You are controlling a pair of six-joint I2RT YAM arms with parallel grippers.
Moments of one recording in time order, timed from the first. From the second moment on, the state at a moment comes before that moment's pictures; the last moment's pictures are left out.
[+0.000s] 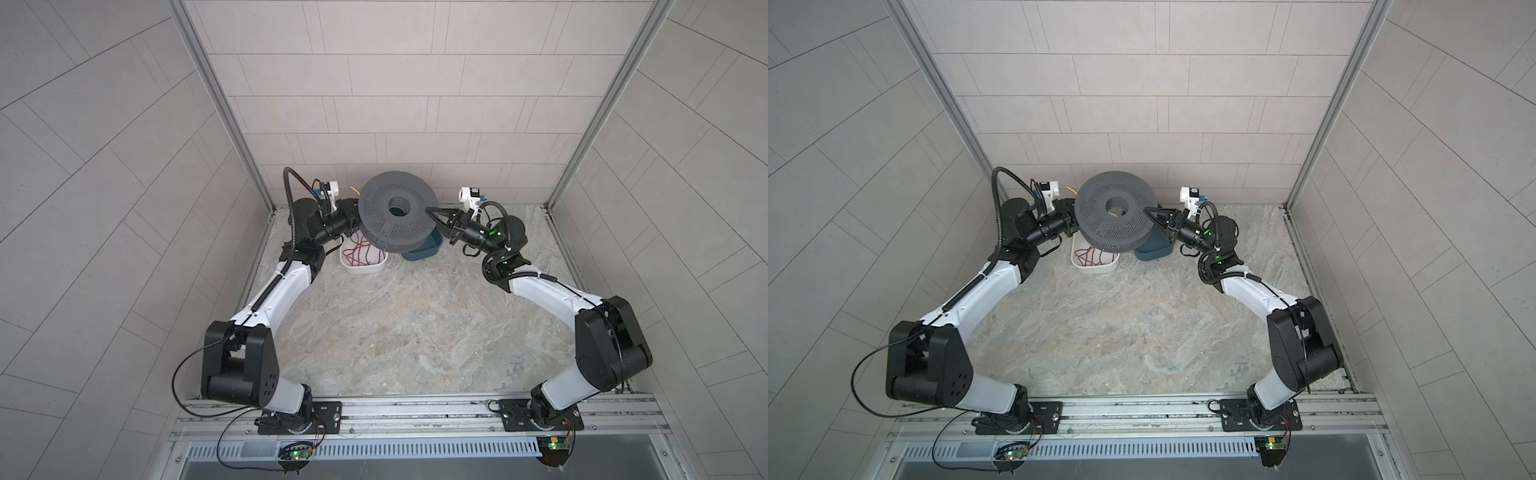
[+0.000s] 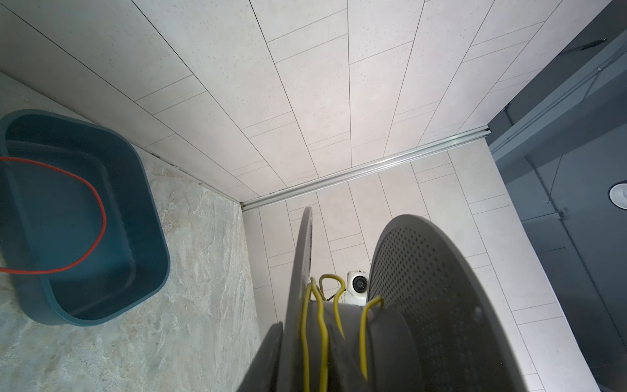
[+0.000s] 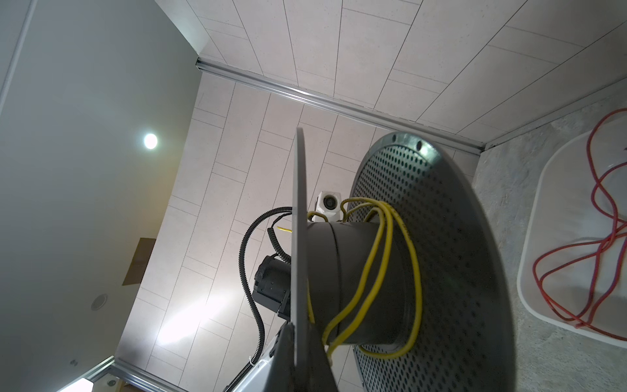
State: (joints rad) left arm -0.14 1.47 1.11 0.38 0.73 -1.24; right arm 0.34 1.56 1.03 0.88 -0.69 1.53
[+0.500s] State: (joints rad) left arm -0.11 1.47 1.11 0.40 0.77 -1.27; right arm 0.32 1.56 1.03 0.89 -0.64 1.56
